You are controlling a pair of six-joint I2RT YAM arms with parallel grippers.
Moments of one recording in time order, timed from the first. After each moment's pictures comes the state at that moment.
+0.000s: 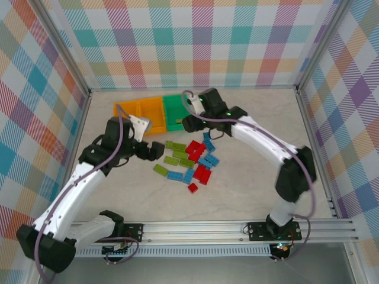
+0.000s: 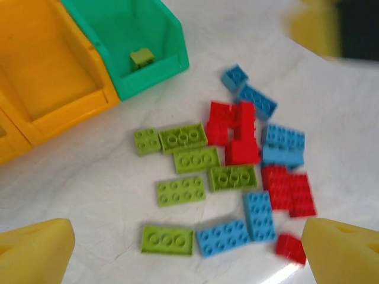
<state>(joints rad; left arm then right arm) -0.38 1.07 1.08 -0.73 0.17 -0.11 0.68 1.65 1.50 -0.58 -0.13 0.11</state>
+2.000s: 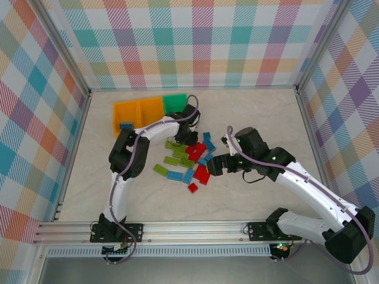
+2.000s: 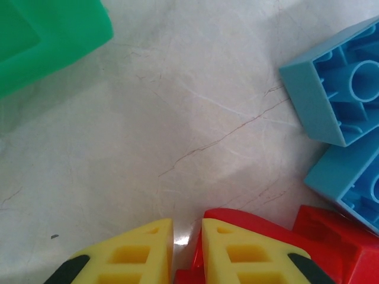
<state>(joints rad) -0.60 2.18 1.67 -0.71 0.06 -0.27 0.68 1.06 0.96 -0.77 -0.30 0.38</state>
